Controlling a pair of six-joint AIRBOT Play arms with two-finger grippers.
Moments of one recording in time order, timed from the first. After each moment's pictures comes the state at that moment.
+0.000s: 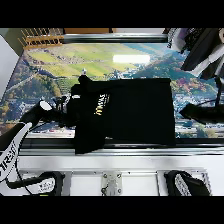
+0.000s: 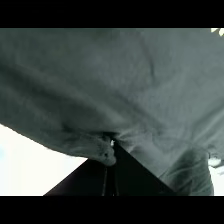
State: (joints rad) left arm 0.04 -1.42 0.81 1.00 -1.04 -1.38; right arm -0.36 -0.82 0.90 -1.24 1.30 1.53
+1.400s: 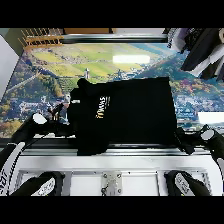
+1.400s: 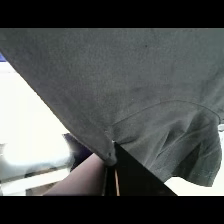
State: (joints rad) left arm 0.04 -1.13 0.58 0.99 -1.04 -1.38; right arm -0.44 -0.94 0.39 -1.27 0.91 2.06
